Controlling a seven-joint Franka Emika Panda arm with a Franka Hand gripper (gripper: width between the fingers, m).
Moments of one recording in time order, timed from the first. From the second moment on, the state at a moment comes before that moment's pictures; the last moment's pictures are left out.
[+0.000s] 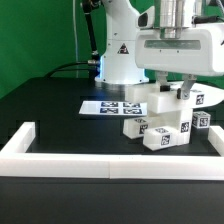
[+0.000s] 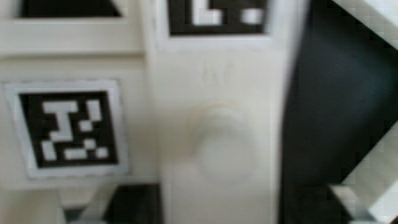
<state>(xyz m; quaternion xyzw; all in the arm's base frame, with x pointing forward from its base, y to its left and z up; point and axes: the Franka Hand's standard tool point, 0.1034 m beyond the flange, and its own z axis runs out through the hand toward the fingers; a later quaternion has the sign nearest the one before) 0.532 0.064 0.093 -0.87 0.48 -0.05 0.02</state>
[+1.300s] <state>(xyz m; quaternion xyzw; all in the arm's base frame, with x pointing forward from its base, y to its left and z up) 0.518 0.092 0.142 -0.88 0.48 -0.03 0.06</state>
